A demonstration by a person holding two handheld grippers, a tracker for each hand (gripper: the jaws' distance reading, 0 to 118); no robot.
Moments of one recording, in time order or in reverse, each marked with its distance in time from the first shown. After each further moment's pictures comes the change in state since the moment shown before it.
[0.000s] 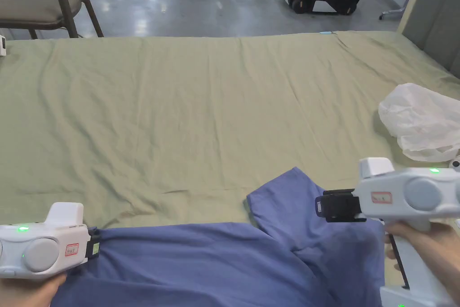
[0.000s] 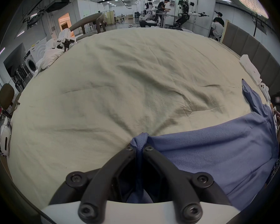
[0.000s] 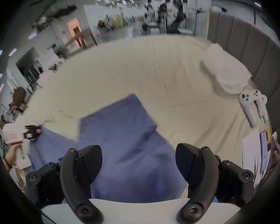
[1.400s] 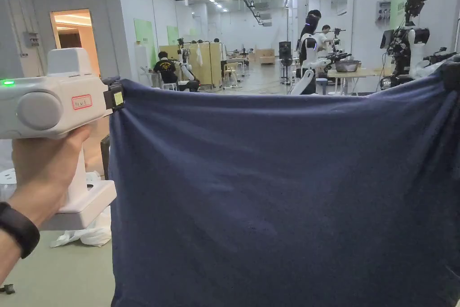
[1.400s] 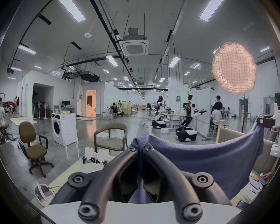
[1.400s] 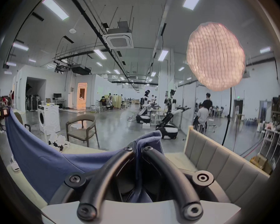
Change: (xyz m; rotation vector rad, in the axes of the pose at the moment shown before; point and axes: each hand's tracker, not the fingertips) left arm -0.073 0.180 0.483 0.986 0.124 0.097; right arm -0.099 0.153 0.424 1.004 -0.152 0.155
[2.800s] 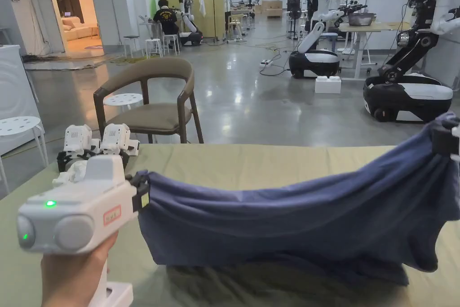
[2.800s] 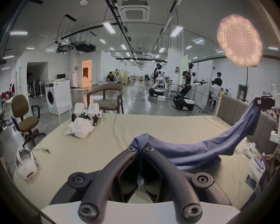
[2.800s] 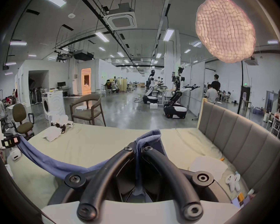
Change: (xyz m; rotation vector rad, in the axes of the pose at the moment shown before) left arm 0.005 -0.249 -0.034 -0.325 -0.057 0.039; right arm -0.041 -0.181 -0.040 -0.201 0.103 -0.044
